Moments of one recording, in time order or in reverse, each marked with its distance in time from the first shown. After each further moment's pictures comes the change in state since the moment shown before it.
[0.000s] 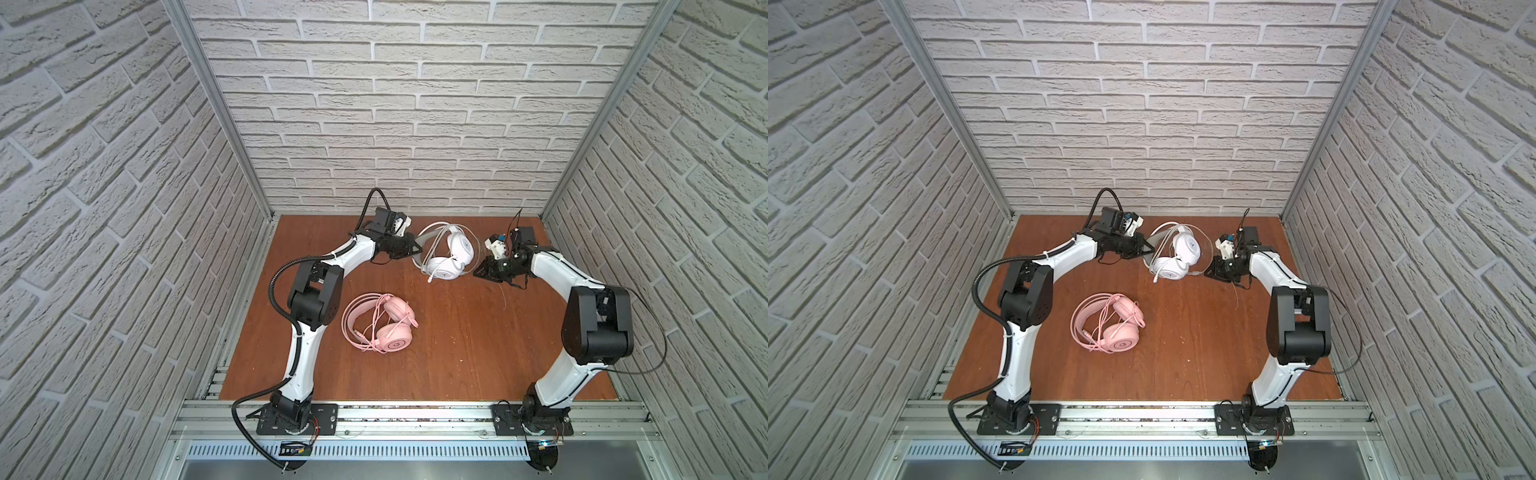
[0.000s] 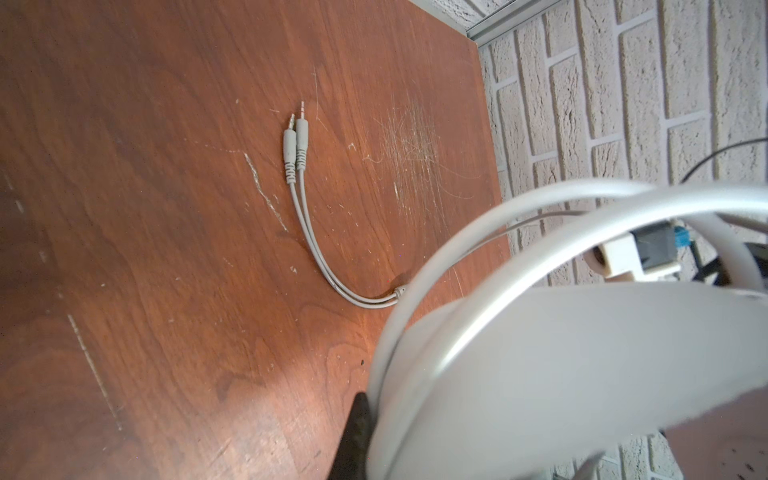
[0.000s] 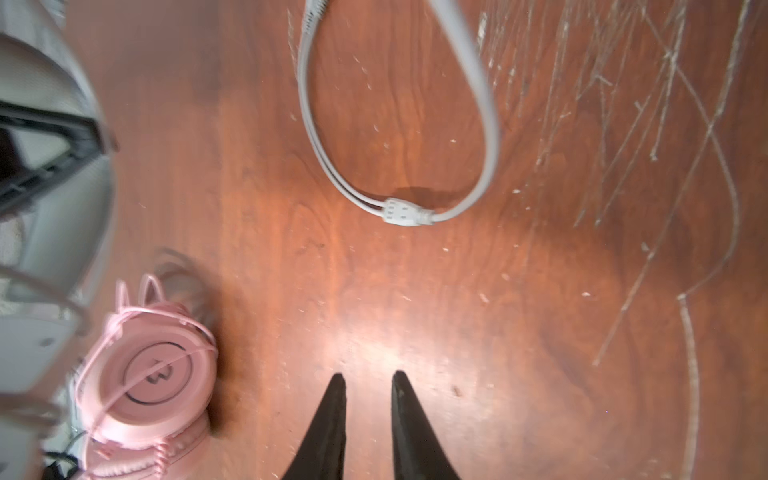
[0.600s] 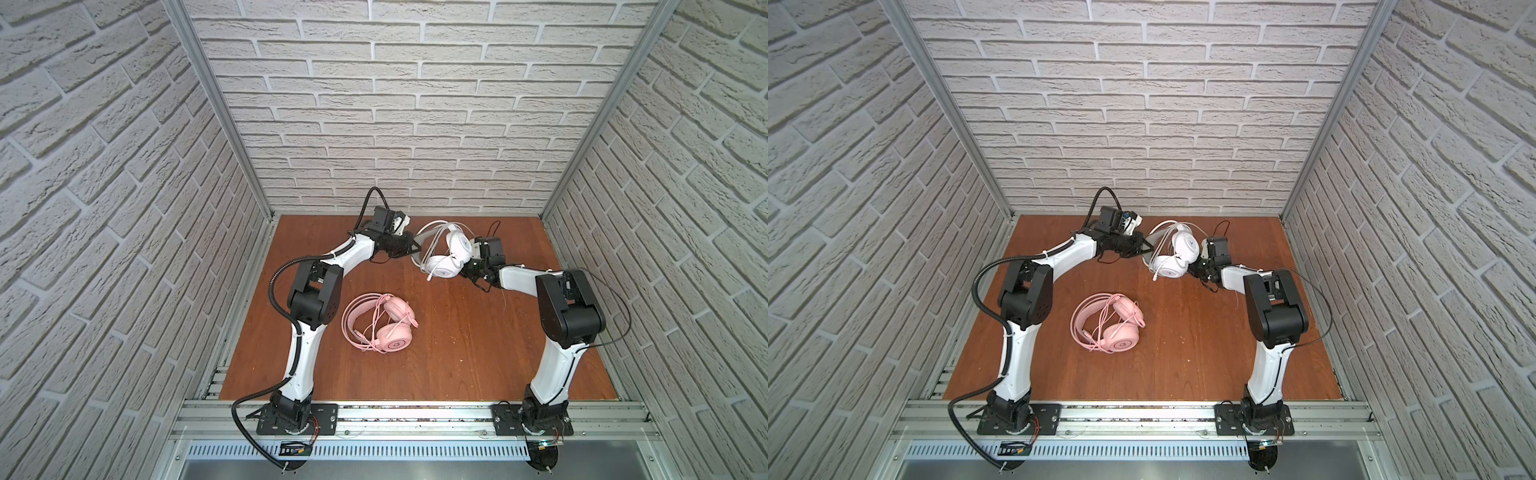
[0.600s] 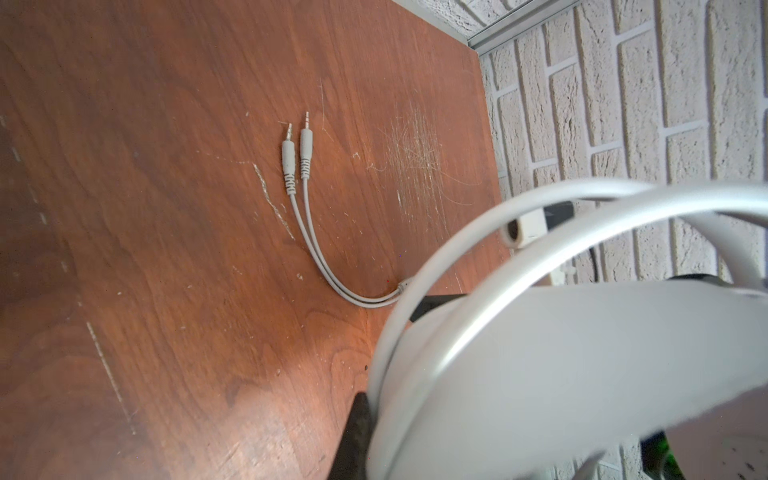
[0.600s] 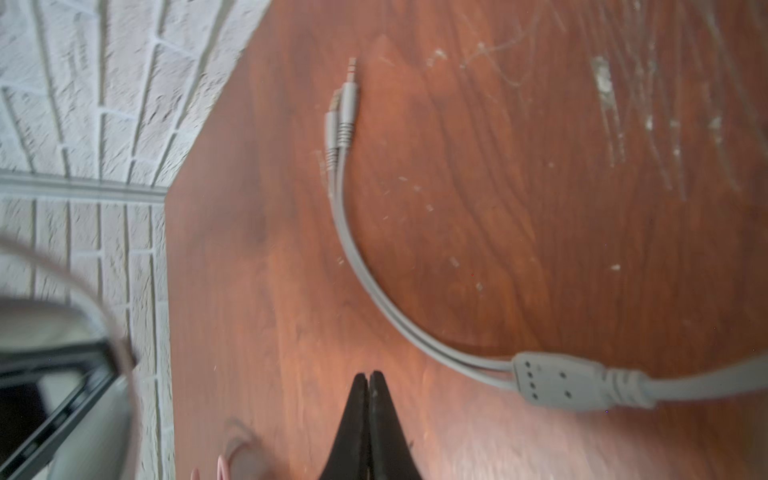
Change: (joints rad) left arm 0.014 0.001 0.002 0.002 -0.003 -0.002; right arm 0.176 0.239 -0.077 0.645 0.145 0.607
